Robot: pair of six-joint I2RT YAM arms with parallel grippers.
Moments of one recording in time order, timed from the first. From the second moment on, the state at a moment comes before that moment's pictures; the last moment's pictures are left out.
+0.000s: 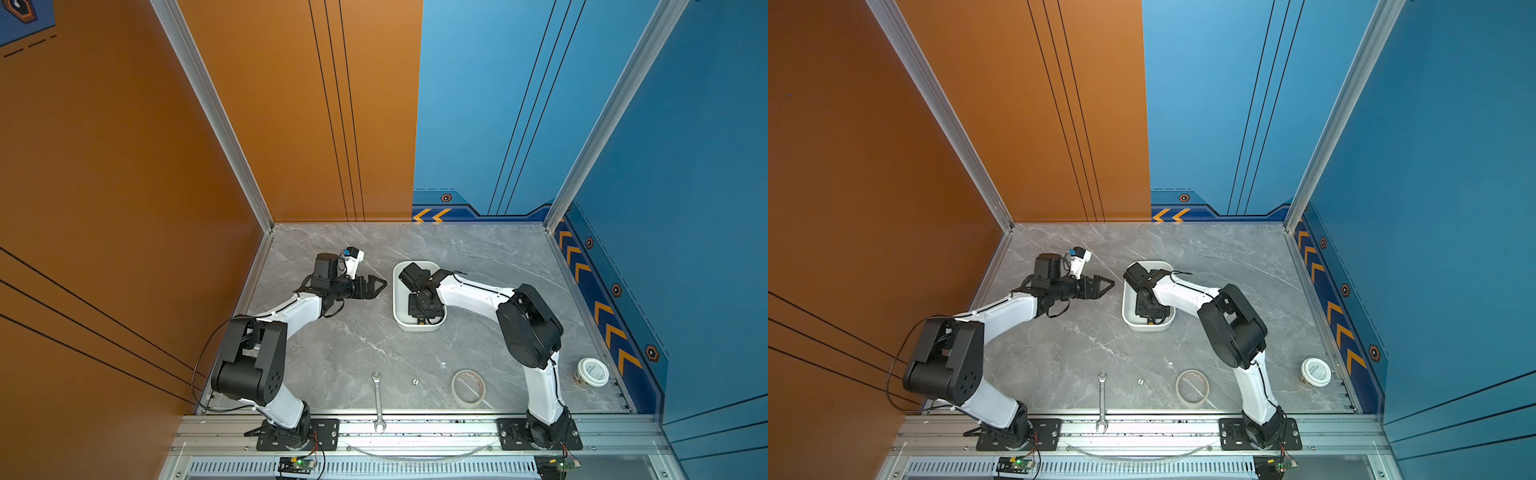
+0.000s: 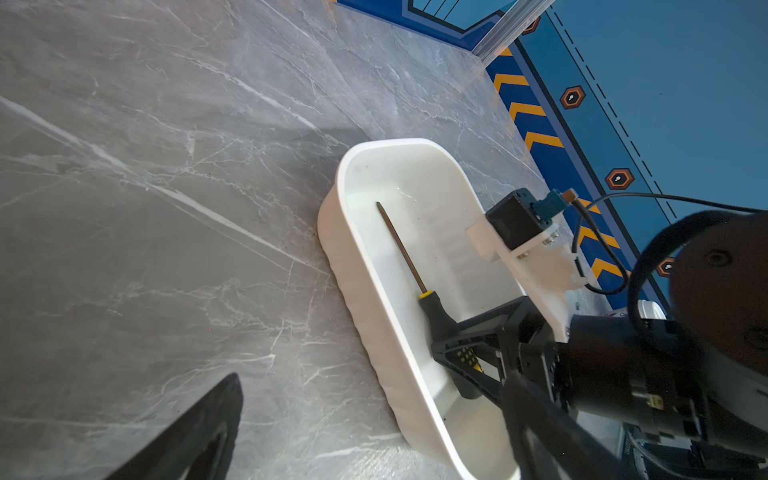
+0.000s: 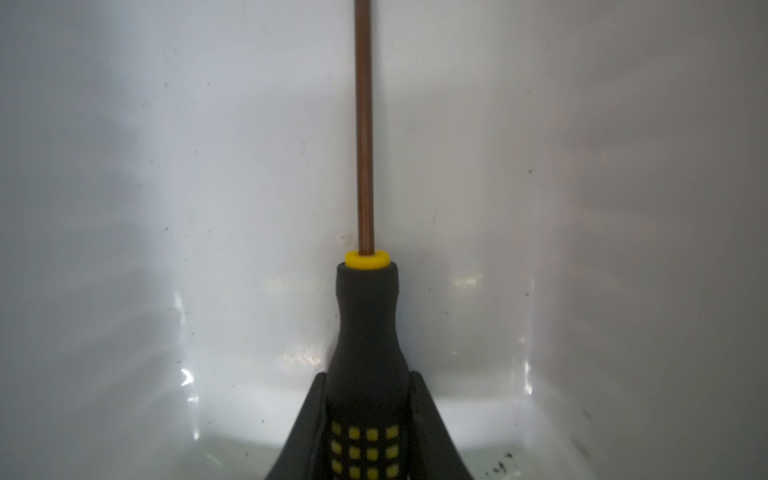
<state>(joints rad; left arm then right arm) -0.19 1.59 0.87 0.07 0.63 -0.27 0.74 2.05 1.49 -0.76 0.12 0.77</state>
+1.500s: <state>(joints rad) -0.17 1.53 0.86 -0.01 0.46 -0.22 0.54 1.51 1.25 -0.74 0.18 0.49</state>
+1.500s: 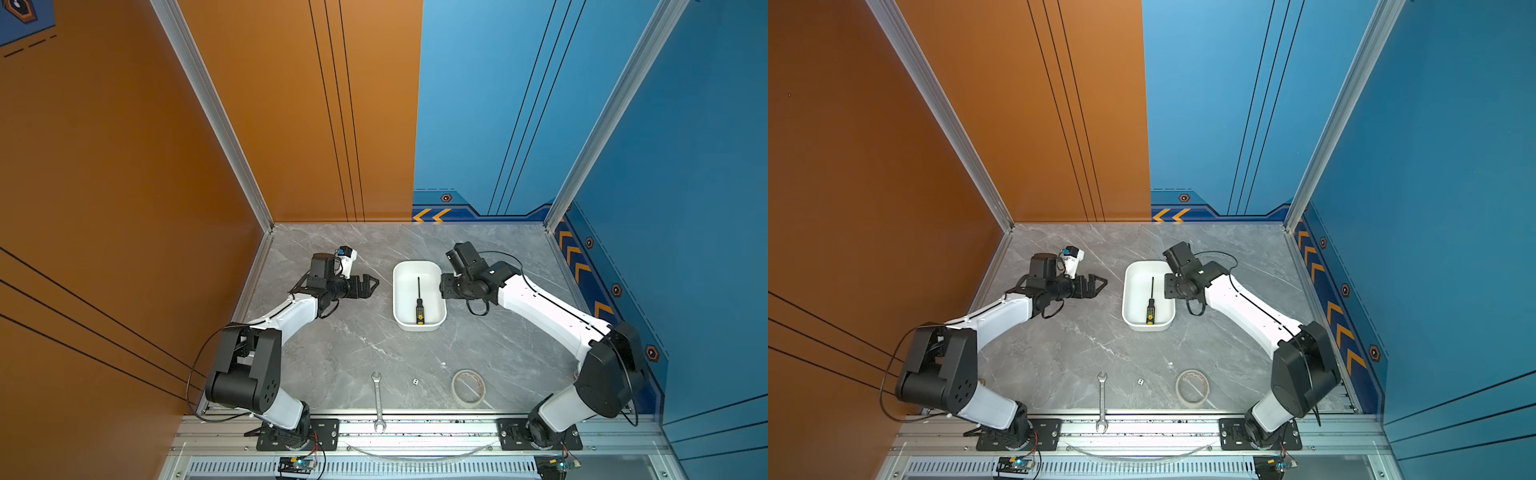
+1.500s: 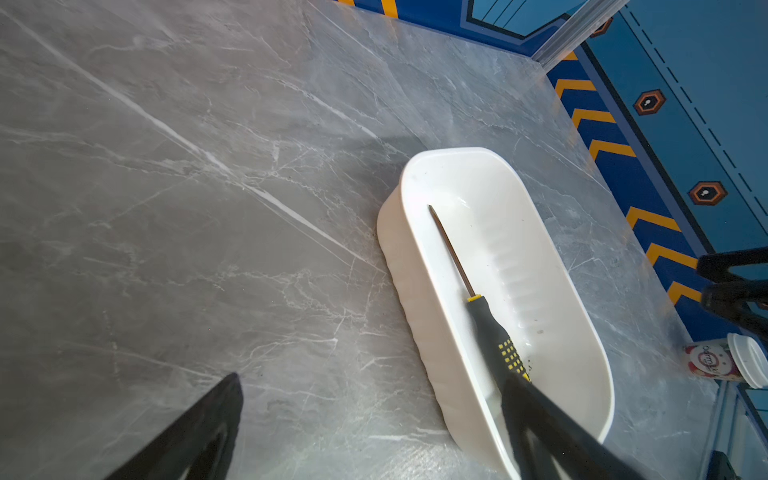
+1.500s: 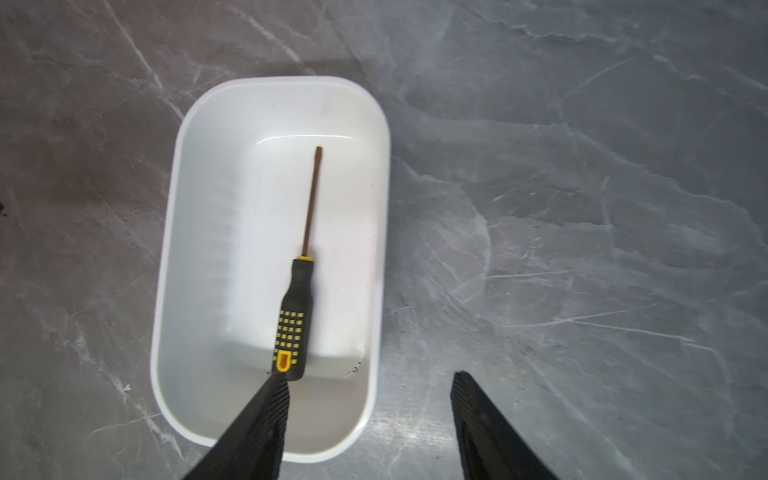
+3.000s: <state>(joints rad) -0.11 1.34 0.54 0.35 0.01 0.08 0.05 1.37 0.47 0.39 0.20 0.10</state>
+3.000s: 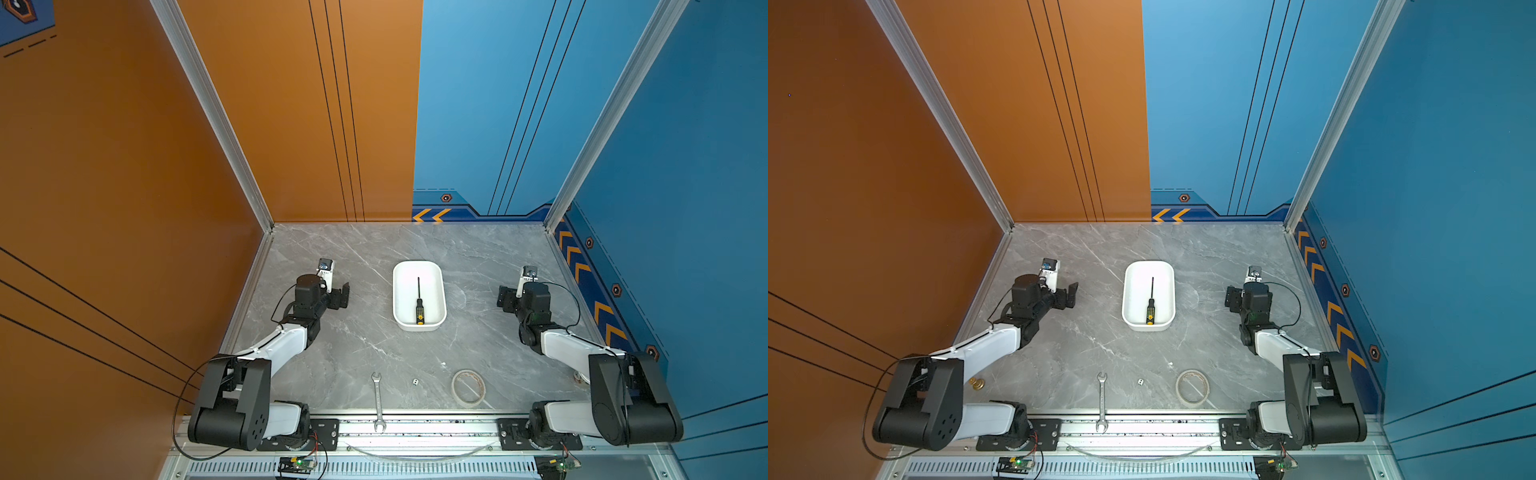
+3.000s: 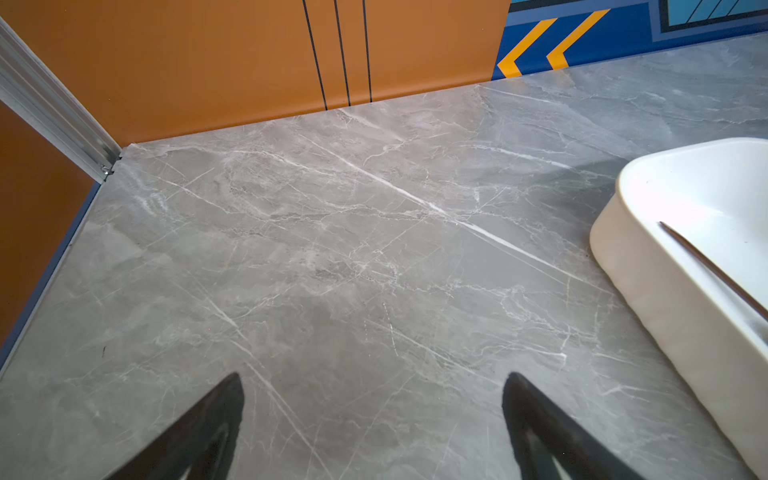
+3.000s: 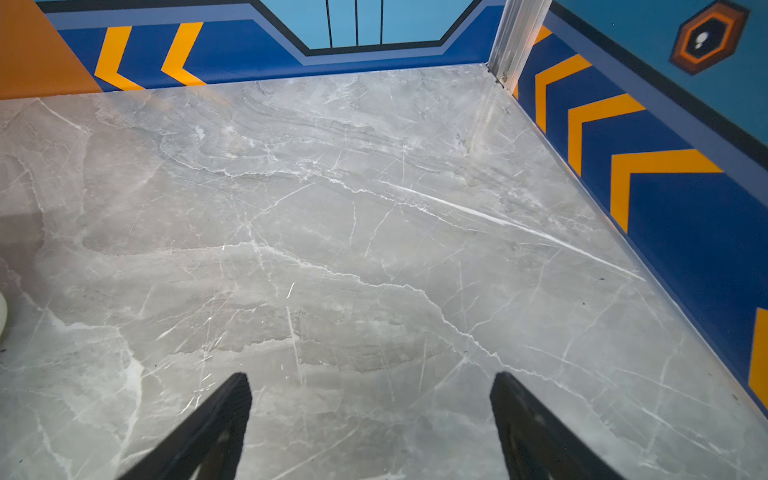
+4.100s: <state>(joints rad) -0.05 1.55 0.36 0.84 -0.04 0.08 0.03 1.55 0.27 0.93 0.14 0.06</state>
